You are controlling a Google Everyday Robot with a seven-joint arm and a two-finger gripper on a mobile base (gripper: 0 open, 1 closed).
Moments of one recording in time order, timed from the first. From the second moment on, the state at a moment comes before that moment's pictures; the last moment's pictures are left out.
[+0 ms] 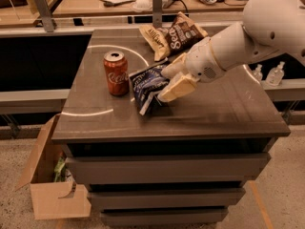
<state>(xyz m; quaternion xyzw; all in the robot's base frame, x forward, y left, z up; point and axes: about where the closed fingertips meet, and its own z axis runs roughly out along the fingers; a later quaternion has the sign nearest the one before) 0.564 -0.044 0.895 -0.62 0.67 0.20 0.35</state>
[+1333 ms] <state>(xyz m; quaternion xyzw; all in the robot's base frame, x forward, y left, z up) 0.560 -0.143 0.883 -0.50 0.75 0.21 0.38</state>
